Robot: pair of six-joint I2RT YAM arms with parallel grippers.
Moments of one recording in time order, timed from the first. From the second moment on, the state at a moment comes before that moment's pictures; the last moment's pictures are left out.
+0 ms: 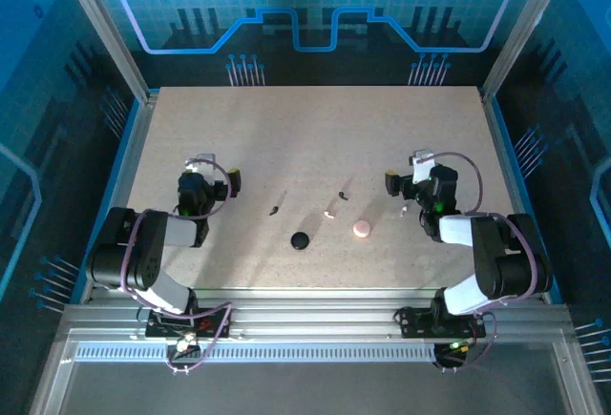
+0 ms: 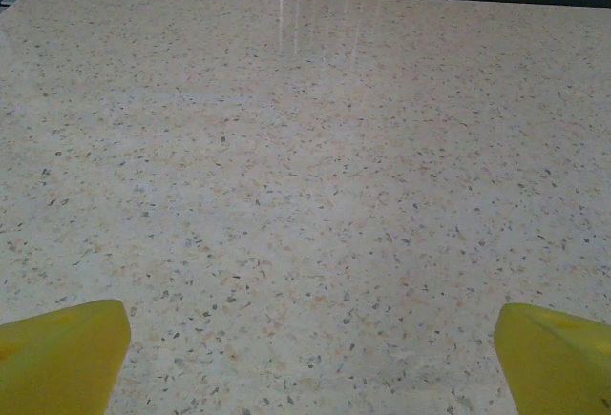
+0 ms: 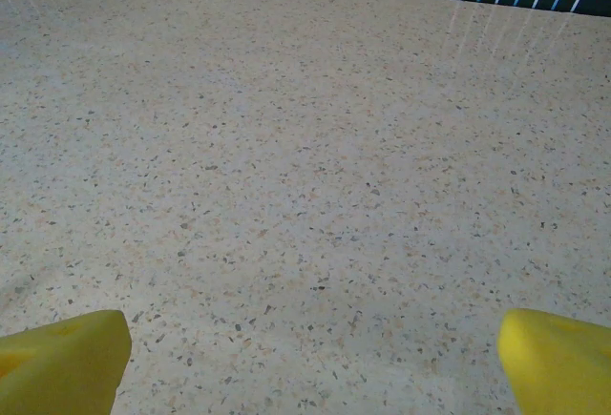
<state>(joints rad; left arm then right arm) -0.03 1.56 0.37 0.83 -0.04 -0.09 0.04 1.50 0.43 0.66 -0.11 -0.08</state>
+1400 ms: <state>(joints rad) -0.07 1.28 0.53 0.44 -0.02 -0.09 0.04 1.29 0.60 0.22 -0.15 -0.07</state>
